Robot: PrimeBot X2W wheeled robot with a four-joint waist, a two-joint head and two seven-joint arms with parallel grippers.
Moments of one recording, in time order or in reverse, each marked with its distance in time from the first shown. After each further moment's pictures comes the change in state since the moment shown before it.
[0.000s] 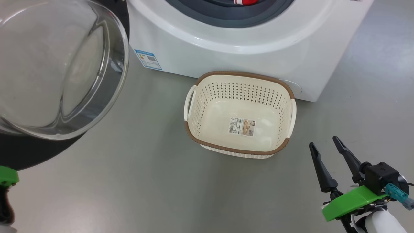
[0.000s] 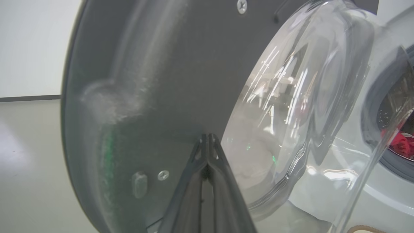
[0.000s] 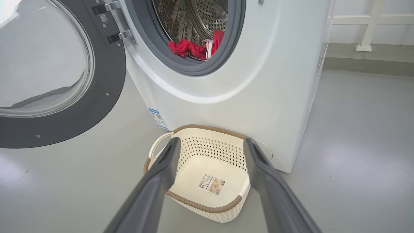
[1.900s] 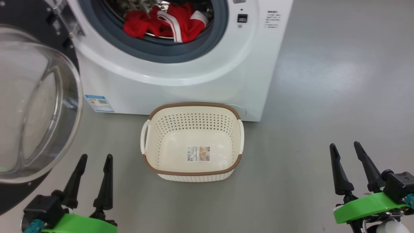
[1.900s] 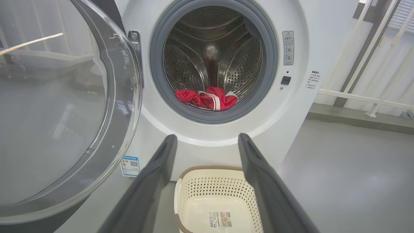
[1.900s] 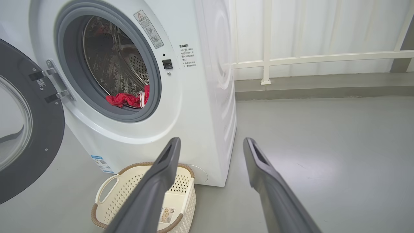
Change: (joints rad) left arm 0.410 -0.031 -0.527 -0.453 -0.146 0.000 0.000; right arm 0.070 0.076 -0.154 -0.050 0.004 0.000 0.000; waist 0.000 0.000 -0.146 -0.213
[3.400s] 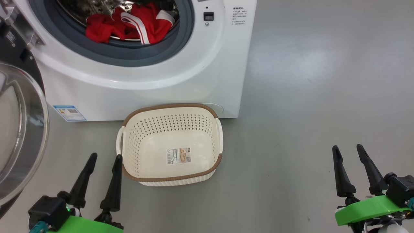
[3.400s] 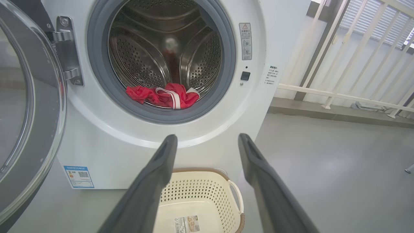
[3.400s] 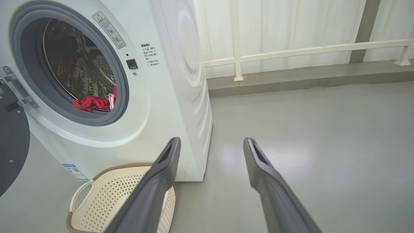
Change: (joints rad) left arm 0.019 0.023 -0.063 -0.061 -0.042 0.000 0.000; right arm 0.019 0.022 -0.025 -0.015 0.000 0.000 0.000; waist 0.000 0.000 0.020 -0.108
